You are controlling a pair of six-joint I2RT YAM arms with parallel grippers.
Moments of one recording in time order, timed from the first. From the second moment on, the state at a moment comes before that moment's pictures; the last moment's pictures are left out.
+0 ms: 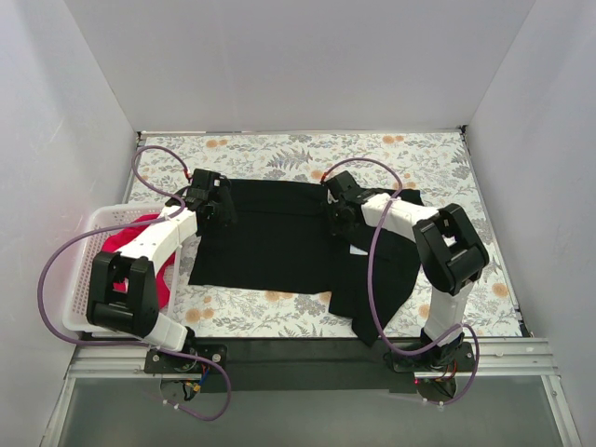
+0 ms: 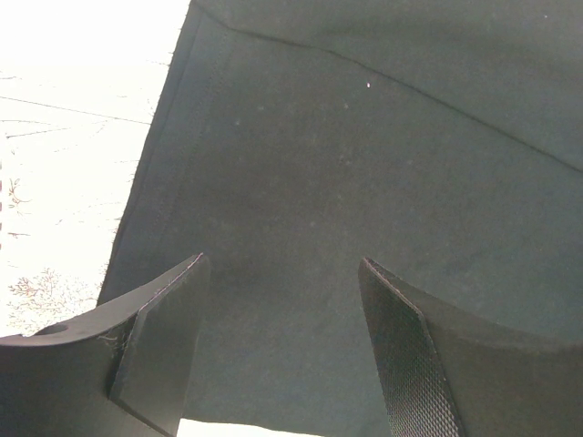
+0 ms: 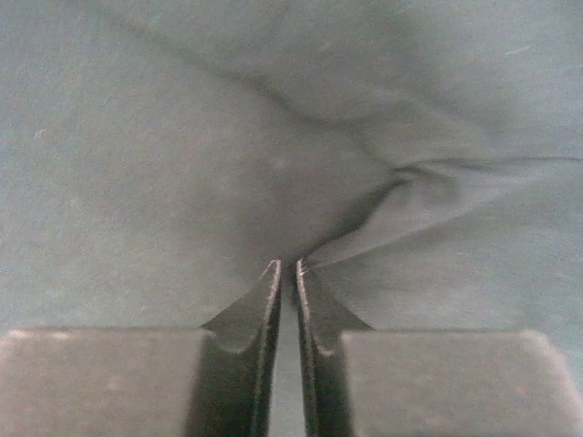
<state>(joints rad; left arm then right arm) -0.23 1.50 1.00 -0.49 -0.16 -0.51 0.60 1.85 1.21 -0.40 0.01 0.25</state>
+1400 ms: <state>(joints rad) -0.22 1.54 1.02 -0.42 -0.01 -0.55 -0.06 1.46 0.63 -0.16 -0.45 0.50</state>
